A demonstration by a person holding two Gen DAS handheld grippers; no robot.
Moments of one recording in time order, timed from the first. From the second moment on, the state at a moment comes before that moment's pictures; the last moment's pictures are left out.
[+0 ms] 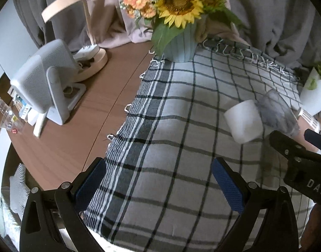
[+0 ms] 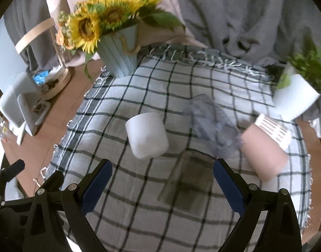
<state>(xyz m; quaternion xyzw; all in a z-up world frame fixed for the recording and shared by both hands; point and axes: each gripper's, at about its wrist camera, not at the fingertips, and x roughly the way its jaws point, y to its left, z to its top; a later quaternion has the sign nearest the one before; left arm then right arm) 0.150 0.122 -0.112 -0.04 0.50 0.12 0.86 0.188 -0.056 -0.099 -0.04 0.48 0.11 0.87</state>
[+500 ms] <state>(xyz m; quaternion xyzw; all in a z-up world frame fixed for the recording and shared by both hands) 0.192 0.140 -0.147 -0.03 0.53 0.12 0.84 0.257 -0.016 -0.154 -0.07 0.55 0.13 0.83</state>
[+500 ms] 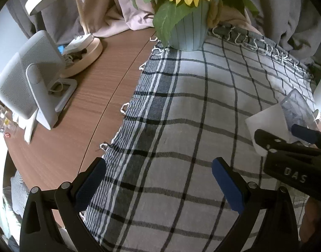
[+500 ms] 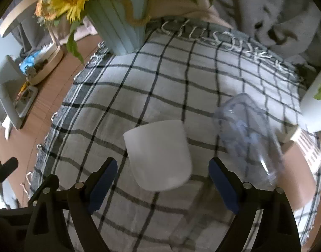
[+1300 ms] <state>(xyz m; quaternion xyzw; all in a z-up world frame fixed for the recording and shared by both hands) 0.213 0.151 -0.155 -0.01 0.55 0.08 0.83 0.276 -0.004 -0.176 -0.07 0.58 0.07 0.81</state>
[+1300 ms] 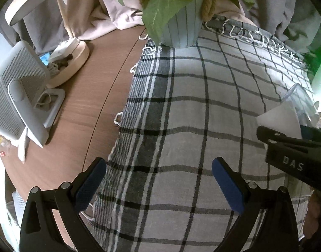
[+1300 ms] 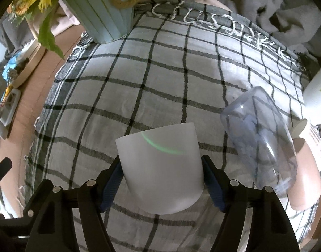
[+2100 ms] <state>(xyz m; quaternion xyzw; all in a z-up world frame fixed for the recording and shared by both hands) 0.145 0.187 -0.141 0.05 0.56 0.01 0.83 0.149 -0.002 -0.171 0.11 0.60 -0.01 0.79</state>
